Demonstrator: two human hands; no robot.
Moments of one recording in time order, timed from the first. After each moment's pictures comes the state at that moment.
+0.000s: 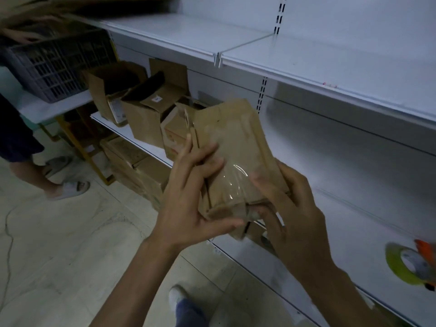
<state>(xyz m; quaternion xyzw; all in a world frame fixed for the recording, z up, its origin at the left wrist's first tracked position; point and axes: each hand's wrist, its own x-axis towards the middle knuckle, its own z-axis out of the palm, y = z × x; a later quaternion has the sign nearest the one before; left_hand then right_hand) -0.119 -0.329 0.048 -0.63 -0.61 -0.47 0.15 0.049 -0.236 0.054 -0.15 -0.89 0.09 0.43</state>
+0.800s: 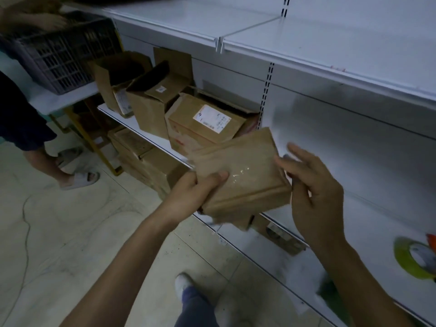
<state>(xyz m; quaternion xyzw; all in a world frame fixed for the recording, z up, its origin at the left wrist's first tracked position) -0.121 -0.325 0.044 -0.33 -0.70 -0.51 -0.38 0.056 -0.207 0.049 -0.23 -0.82 0.28 0.44</state>
